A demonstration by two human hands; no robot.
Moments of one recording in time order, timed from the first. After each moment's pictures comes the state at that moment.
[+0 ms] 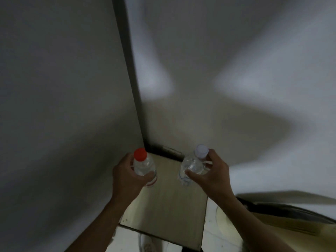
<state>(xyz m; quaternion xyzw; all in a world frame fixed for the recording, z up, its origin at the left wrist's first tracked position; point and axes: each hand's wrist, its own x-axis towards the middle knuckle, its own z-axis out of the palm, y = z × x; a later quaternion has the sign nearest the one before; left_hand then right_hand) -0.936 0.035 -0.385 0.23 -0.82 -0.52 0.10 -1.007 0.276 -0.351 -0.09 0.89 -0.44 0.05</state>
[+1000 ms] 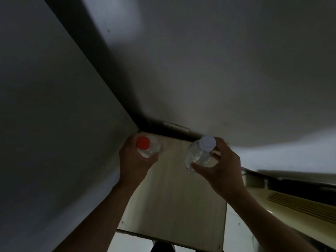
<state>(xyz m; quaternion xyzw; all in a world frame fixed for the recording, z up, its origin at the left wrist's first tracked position) -1.004 0.039 -0.570 0.21 -0.84 -0.49 0.08 -1.033 0.271 -0.522 -0.02 0.89 -0.45 0.11</state>
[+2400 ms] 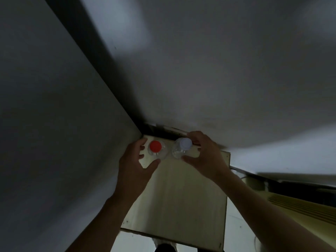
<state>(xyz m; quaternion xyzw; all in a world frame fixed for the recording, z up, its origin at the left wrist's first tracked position) -0.983 0.035 -0.519 0.19 -0.86 -0.47 0.00 -1.069 0.244 -0.523 -0.09 0.89 -0.40 0.17</state>
